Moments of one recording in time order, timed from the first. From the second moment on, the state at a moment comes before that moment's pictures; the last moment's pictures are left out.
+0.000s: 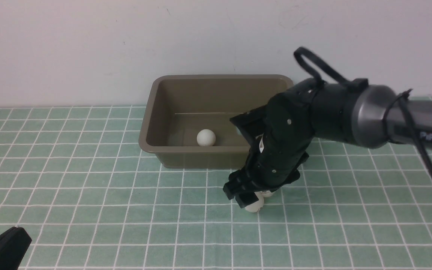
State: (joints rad) right arm 0.65 2.01 -1.44 0.00 0.88 0.14; left arm 0.05 0.06 -0.16 -0.89 0.42 0.57
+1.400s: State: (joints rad) right arm 0.65 2.07 -1.44 0.01 0.85 0.14; left arm 0.05 0.06 -0.16 -0.89 0.42 0.57
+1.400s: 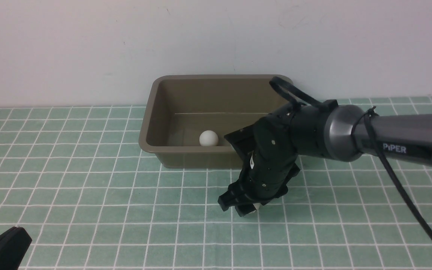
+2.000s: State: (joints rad) right arm 0.62 1.96 -1.76 0.30 0.90 -0.23; left arm 0.05 0.06 -0.16 -0.89 0.42 0.57
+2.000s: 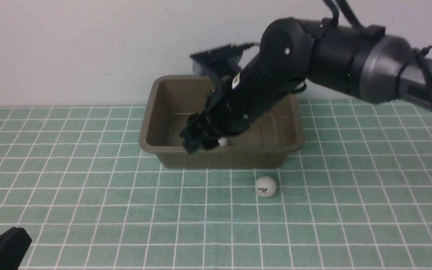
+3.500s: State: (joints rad) right arm 0.54 1.69 -1.73 -0.05 1.25 -0.02; left arm 0.05 0.06 -0.16 -0.91 0.45 0.57
